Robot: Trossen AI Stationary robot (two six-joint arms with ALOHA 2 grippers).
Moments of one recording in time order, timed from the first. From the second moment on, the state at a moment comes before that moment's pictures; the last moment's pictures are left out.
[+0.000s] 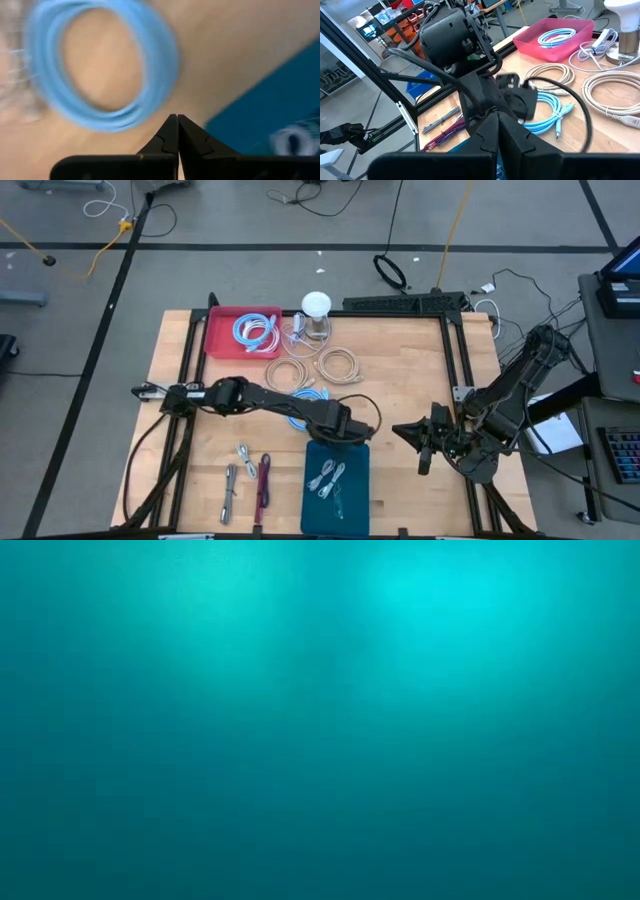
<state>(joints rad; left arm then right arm) -0.20 2.43 2.27 -1.54 -0.07 -0.91 0.89 1.11 0.91 -0.38 1.10 1.06</state>
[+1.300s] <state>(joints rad) 0.35 1.76 1.35 -0.98 0.13 -0.82 0.81 1.11 0.91 -0.38 1.10 1.04</state>
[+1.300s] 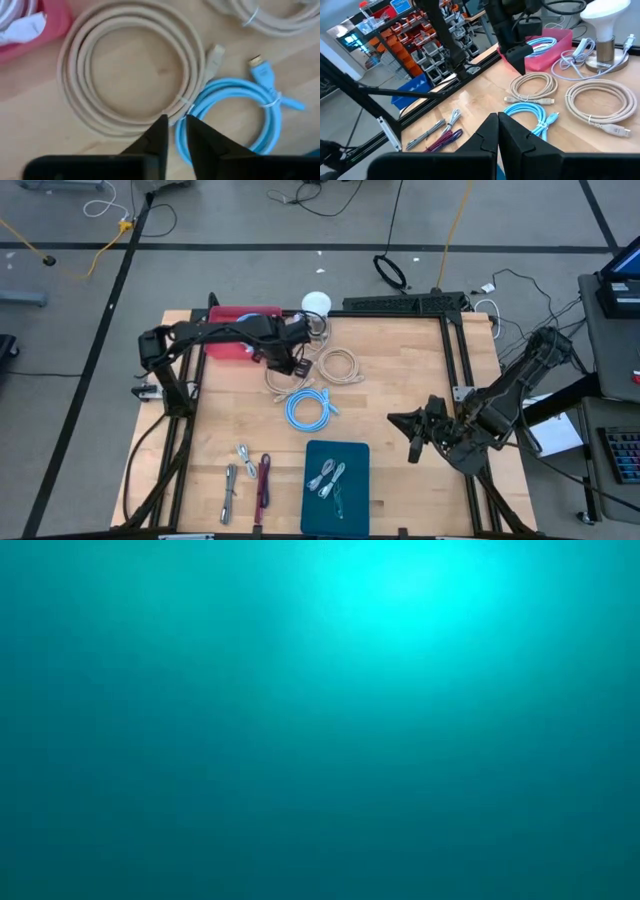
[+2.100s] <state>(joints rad) -0.15 1.27 1.35 -0.93 -0.07 -0.88 -0.13 1.34 0.91 -0.28 0.02 0.15</state>
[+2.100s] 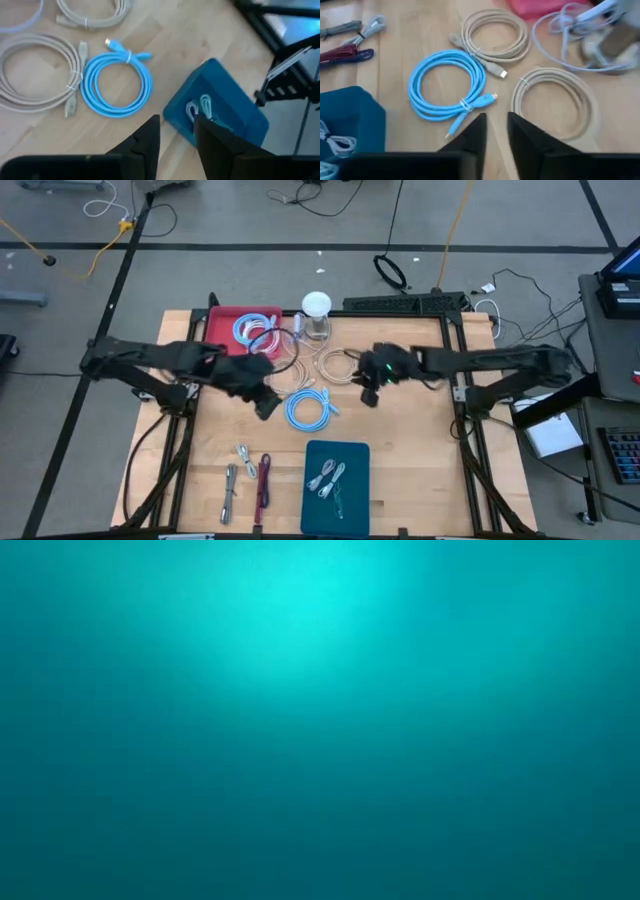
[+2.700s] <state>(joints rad) -0.29 1.23 1.35 -1.05 -0.25 -0.98 -0.20 1.74 1.07 -0.21 0.00 -0.14</state>
